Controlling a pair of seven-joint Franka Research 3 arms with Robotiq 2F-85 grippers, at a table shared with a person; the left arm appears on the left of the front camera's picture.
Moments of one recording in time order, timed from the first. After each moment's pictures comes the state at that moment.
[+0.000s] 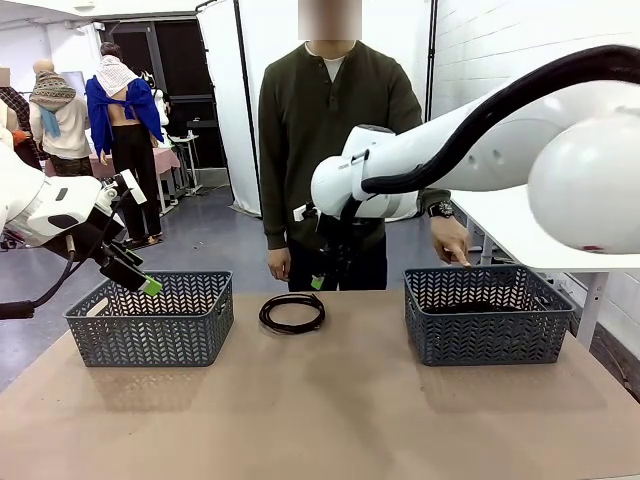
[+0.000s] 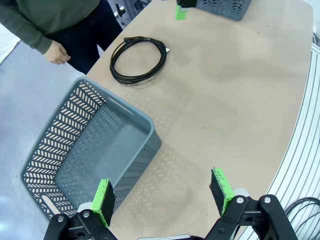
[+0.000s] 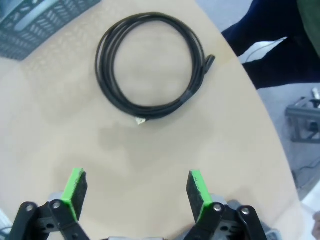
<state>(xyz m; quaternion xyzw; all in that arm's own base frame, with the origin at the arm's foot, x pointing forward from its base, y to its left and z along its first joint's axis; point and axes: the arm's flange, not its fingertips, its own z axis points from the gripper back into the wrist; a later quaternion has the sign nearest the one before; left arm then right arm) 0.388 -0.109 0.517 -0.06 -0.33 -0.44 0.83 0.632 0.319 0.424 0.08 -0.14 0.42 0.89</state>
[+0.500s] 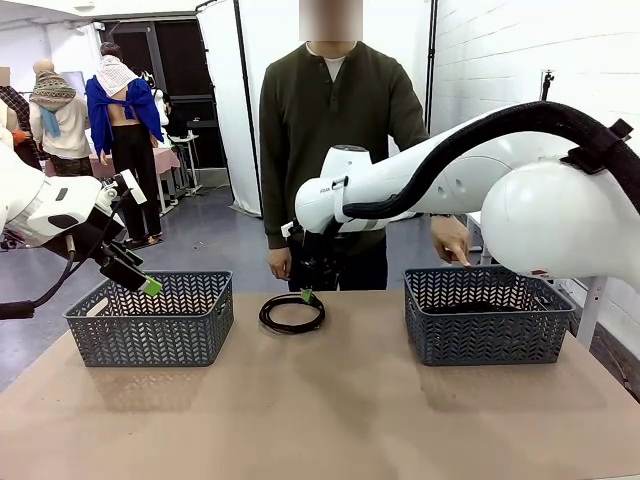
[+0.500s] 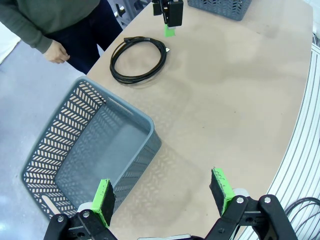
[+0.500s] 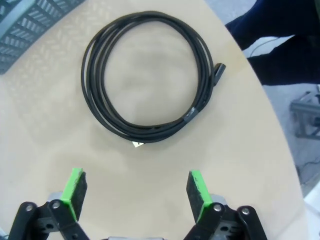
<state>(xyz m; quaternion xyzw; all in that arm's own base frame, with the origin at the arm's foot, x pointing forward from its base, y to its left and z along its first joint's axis) 0.388 -0.109 0.517 -0.06 -0.33 -0.44 0.83 0.653 0.344 0.392 0.07 -0.11 0.42 0.90</state>
